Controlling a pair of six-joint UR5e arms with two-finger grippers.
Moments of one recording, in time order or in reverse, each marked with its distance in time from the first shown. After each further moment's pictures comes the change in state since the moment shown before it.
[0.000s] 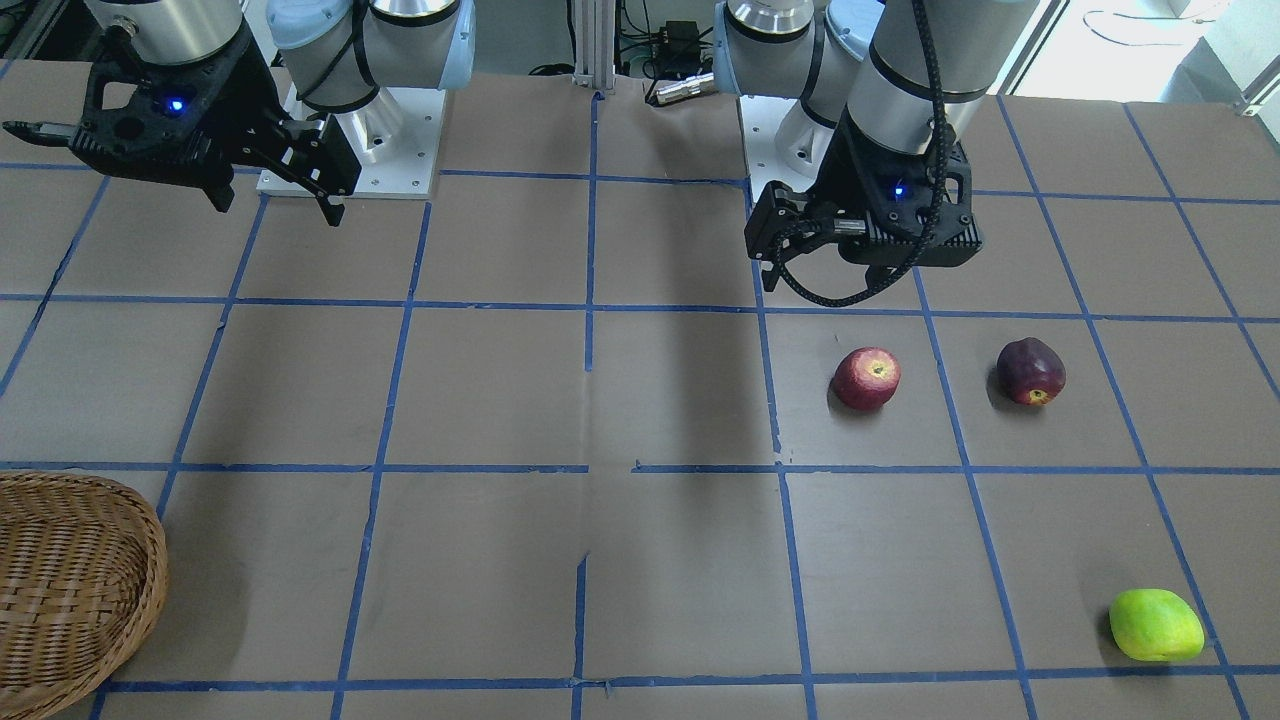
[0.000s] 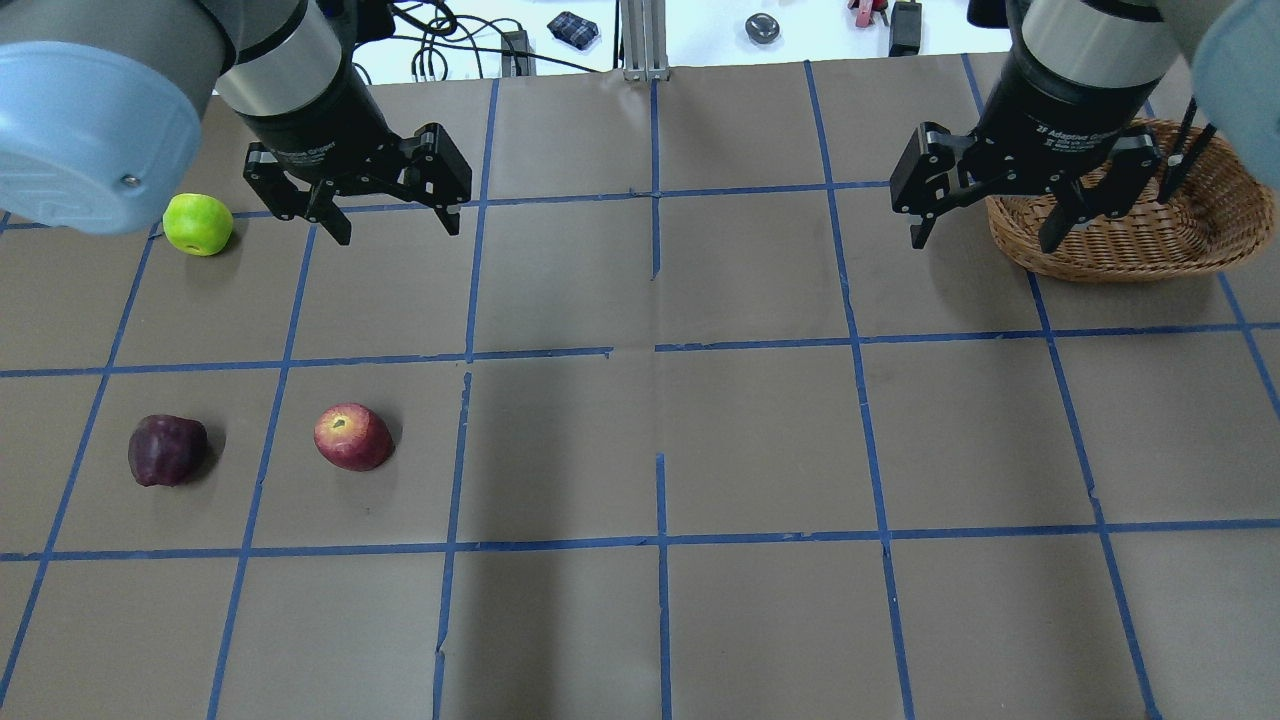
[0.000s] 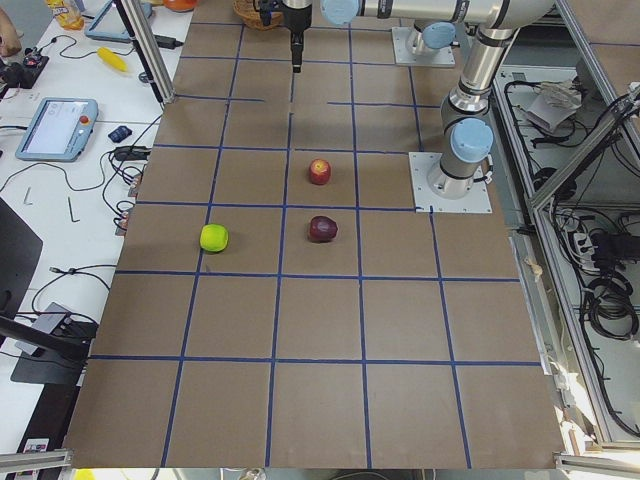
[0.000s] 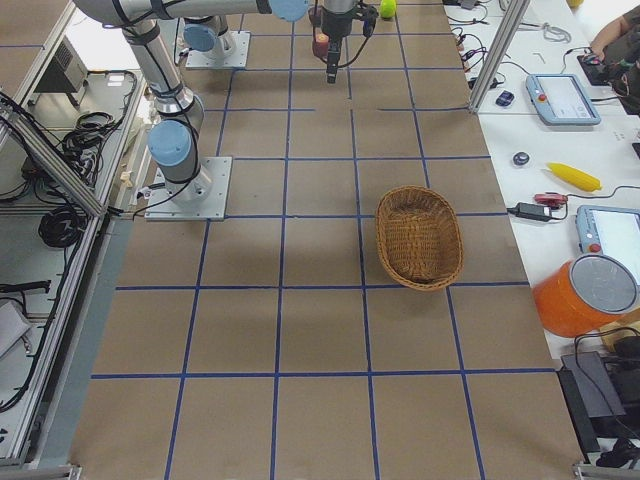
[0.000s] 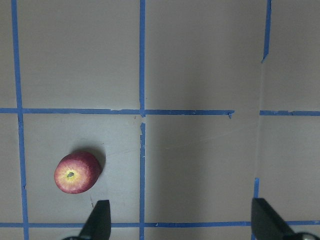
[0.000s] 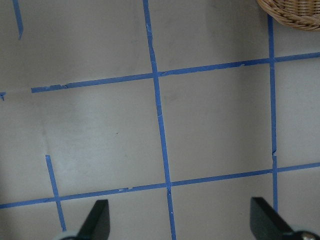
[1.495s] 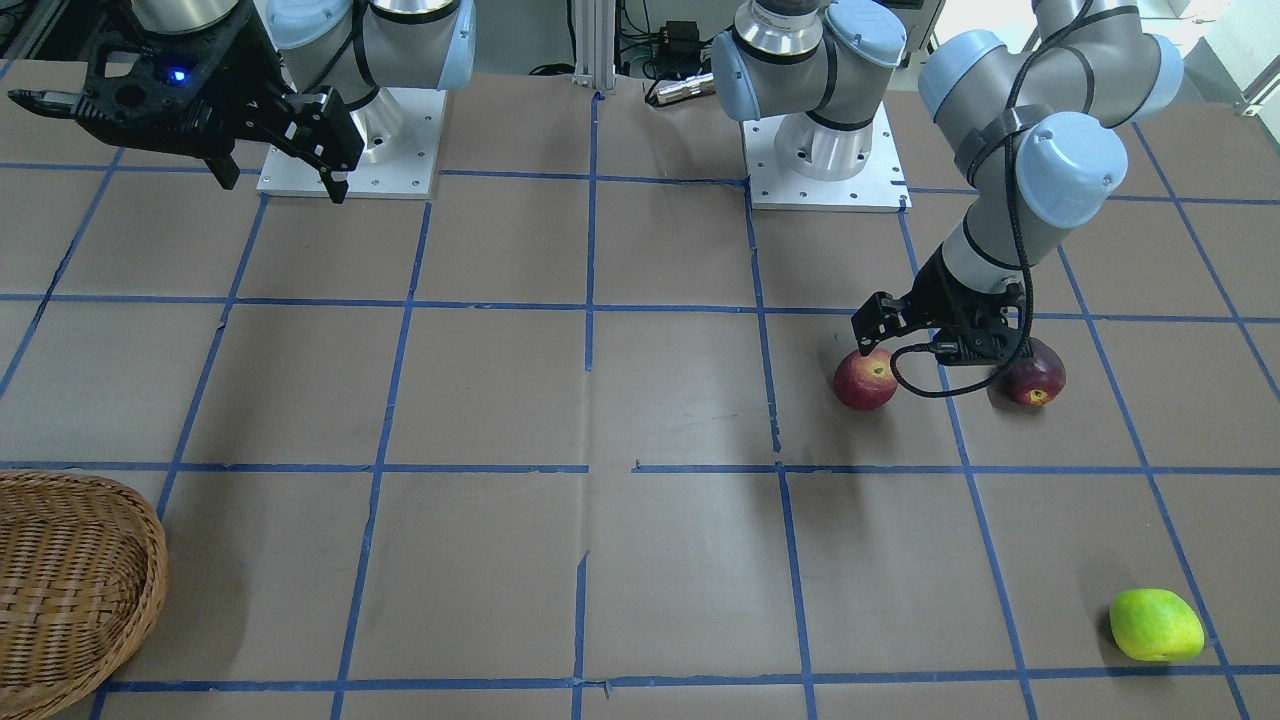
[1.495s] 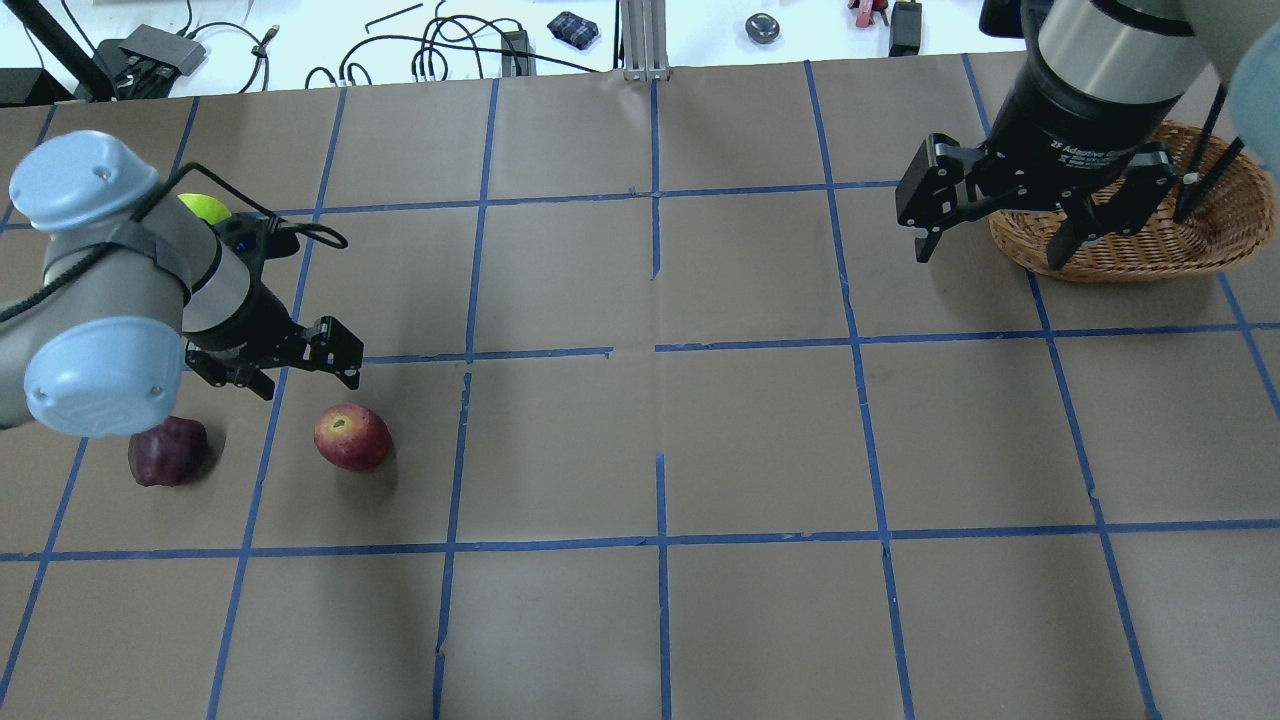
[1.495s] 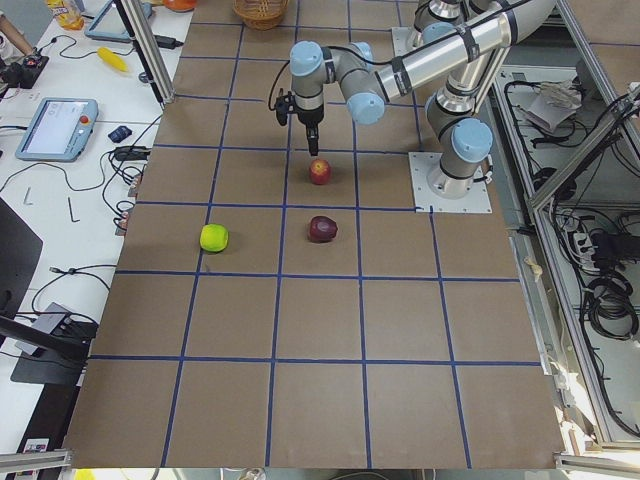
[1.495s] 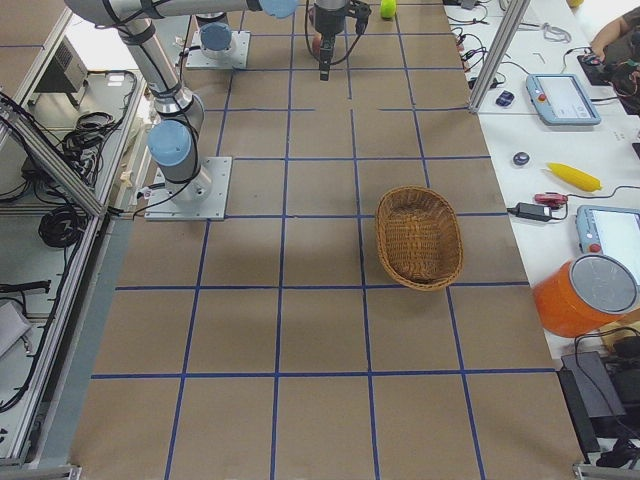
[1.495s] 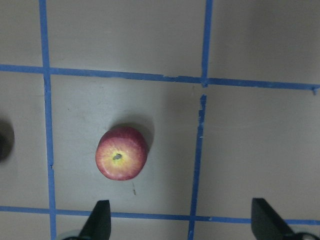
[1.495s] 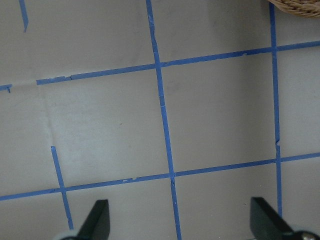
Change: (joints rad) left arm 0.347 0.013 -0.551 0.440 0.014 0.300; right arm -0.004 -0.041 0.021 0.016 0.015 0.009
